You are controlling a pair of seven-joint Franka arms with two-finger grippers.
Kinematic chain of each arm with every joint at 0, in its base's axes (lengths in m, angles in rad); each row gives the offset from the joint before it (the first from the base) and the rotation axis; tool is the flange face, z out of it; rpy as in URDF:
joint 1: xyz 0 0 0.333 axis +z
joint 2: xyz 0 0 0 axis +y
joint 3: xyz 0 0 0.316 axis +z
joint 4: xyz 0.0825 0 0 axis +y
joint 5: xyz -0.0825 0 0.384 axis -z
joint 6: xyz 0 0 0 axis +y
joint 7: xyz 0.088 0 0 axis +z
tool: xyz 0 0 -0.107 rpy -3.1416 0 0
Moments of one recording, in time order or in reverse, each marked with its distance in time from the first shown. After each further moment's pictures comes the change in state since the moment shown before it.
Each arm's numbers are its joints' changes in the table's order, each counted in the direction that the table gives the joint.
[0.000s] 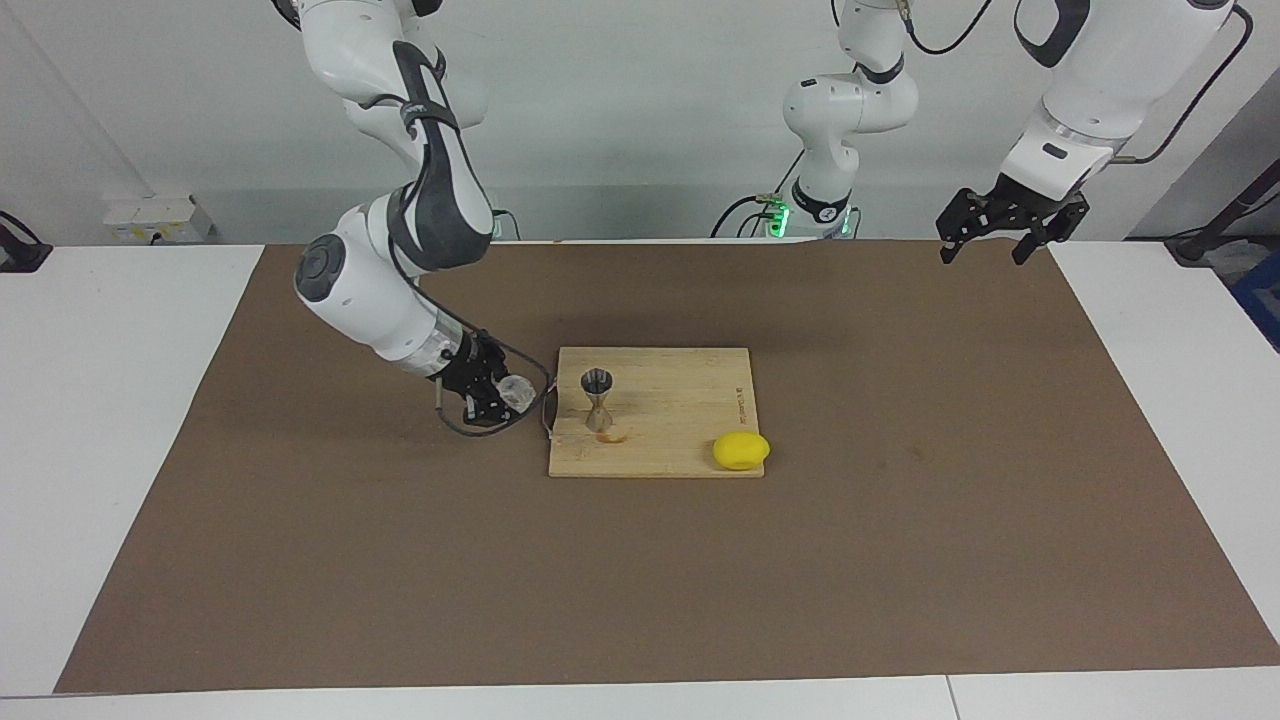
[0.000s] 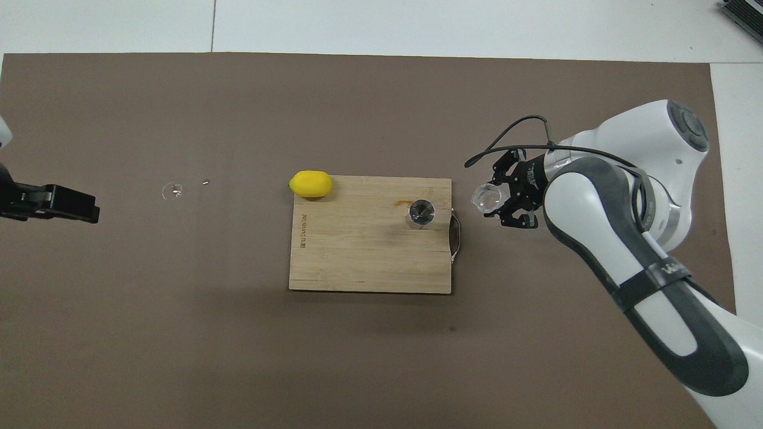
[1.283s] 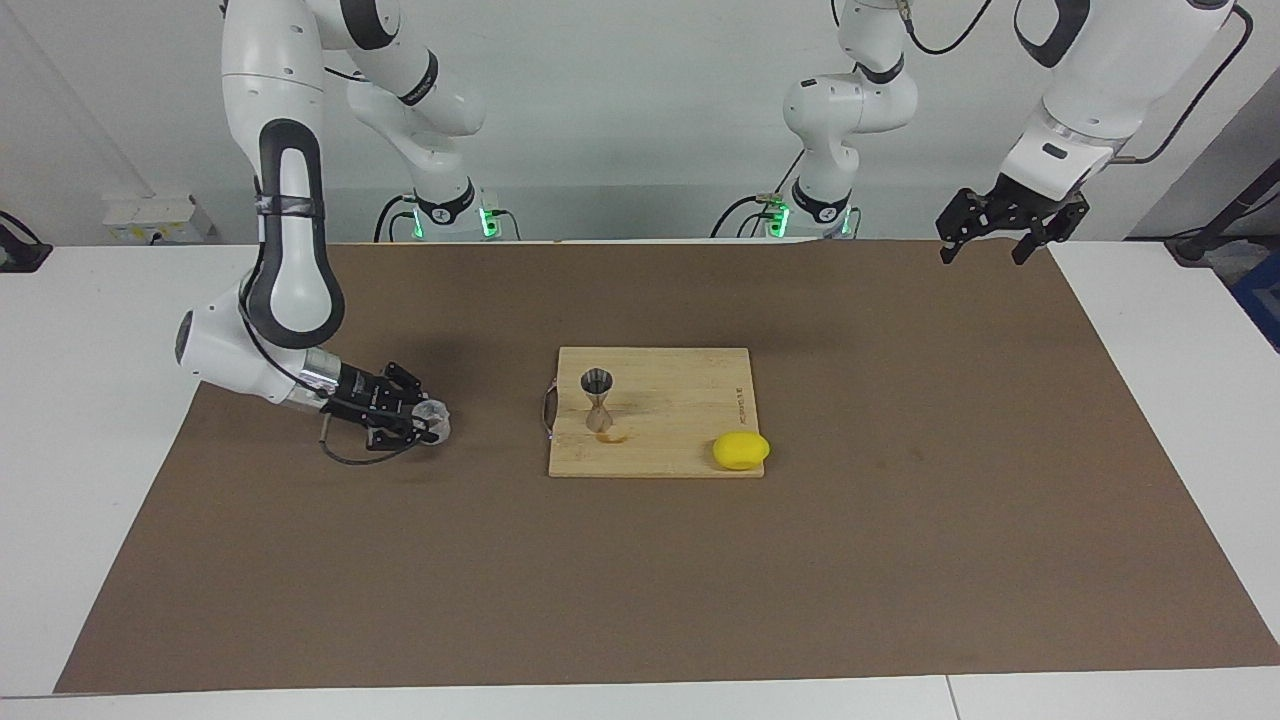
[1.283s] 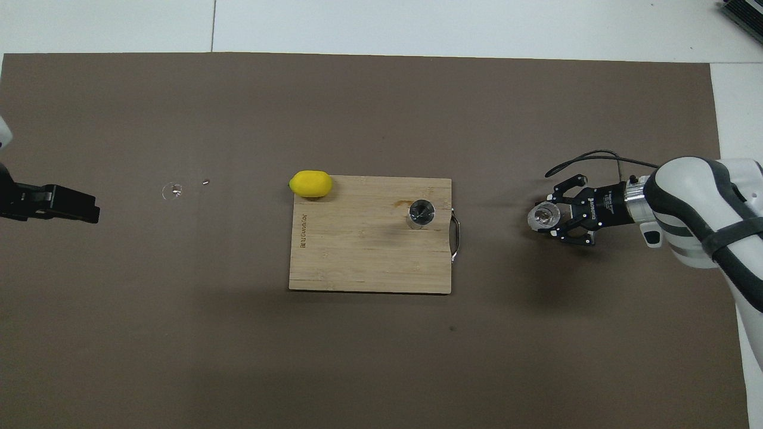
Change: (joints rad) left arm 0.000 0.000 0.000 0.000 0.000 0.001 0.000; right arm -0.285 0.110 0.000 0.114 -0.254 0.040 0.446
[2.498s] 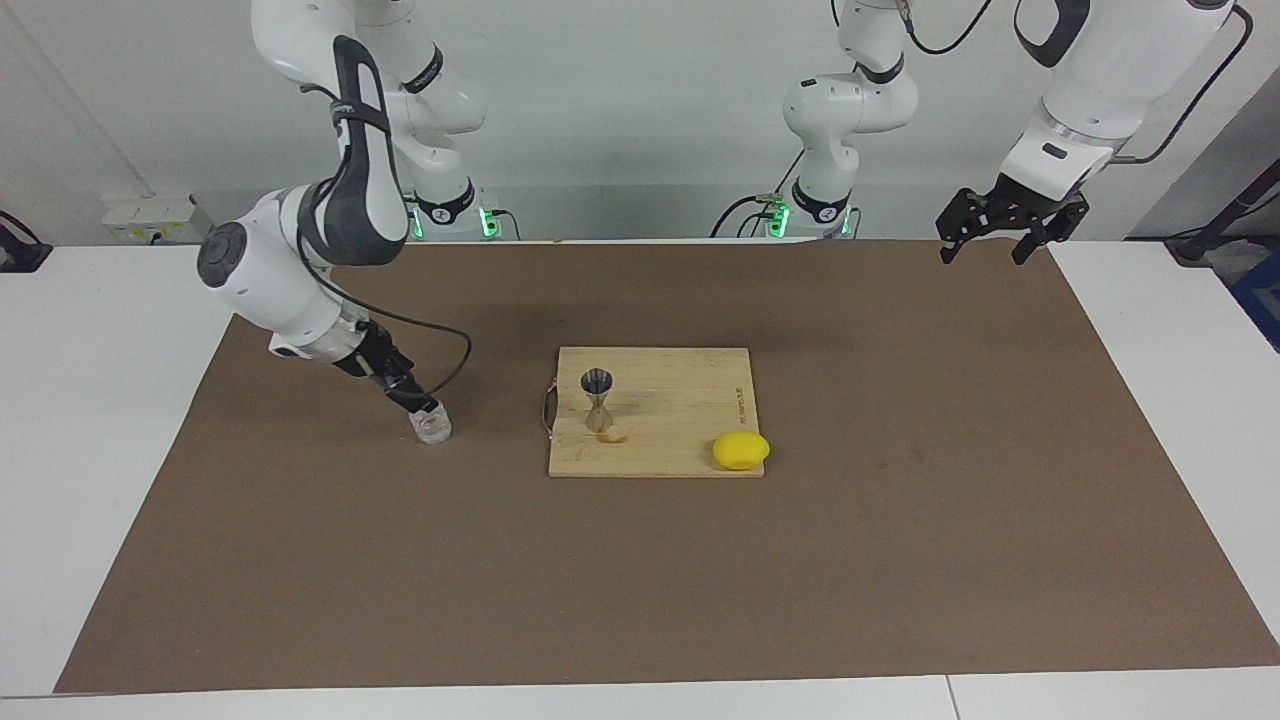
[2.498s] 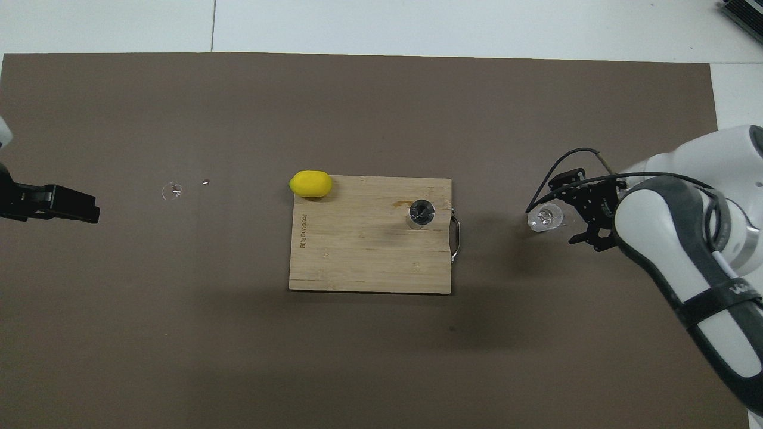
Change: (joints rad) left arm 0.000 0.000 0.000 0.000 0.000 0.000 0.000; right arm 0.175 -0.219 0.011 0.006 0.499 -0.009 0.244
